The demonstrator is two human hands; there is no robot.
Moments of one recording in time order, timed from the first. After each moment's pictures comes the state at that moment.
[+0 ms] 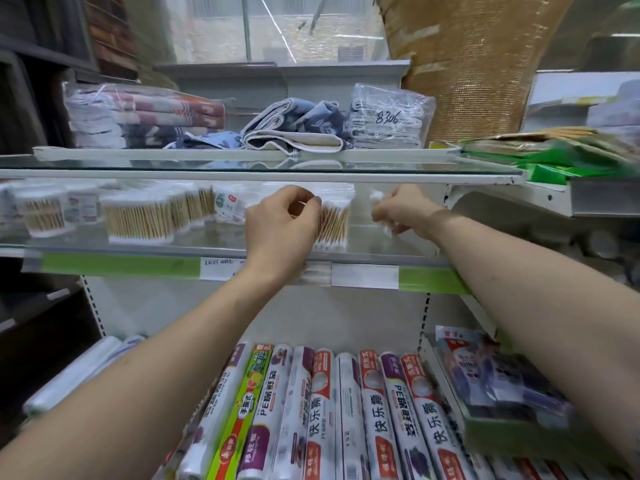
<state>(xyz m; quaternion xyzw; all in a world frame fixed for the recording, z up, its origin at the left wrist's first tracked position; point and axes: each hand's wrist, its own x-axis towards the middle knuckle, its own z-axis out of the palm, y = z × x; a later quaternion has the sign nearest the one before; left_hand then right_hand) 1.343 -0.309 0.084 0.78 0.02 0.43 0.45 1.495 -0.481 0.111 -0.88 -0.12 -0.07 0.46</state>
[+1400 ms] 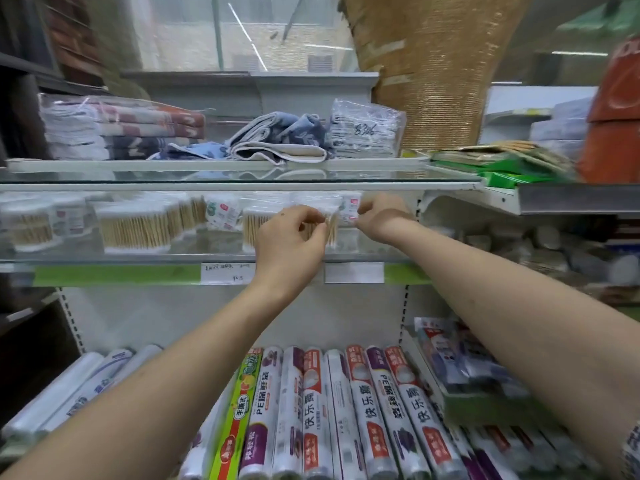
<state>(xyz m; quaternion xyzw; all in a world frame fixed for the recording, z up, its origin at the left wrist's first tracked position) 1.316 -0.322 0.076 0.82 -0.05 0.43 0.38 1.448 -0.473 0.109 -0.95 -0.11 -0.18 0.24</state>
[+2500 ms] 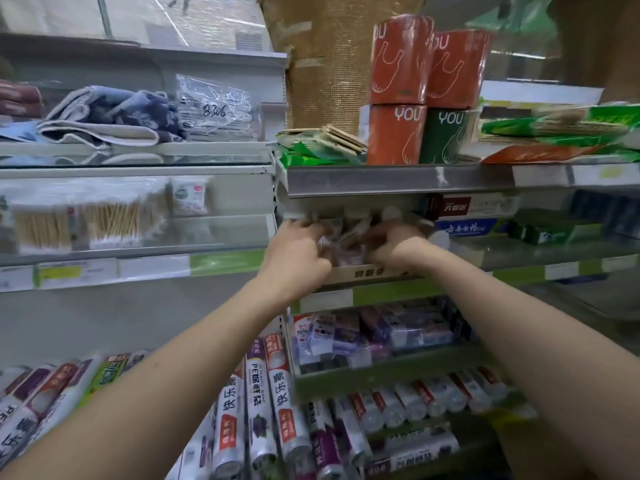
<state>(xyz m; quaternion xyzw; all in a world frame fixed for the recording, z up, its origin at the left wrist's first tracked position) 1.365 -0.583 0.058 0.94 -0.15 0.24 0.21 1.418 -0.780 0.069 -0.98 -0.08 -0.07 0.19</state>
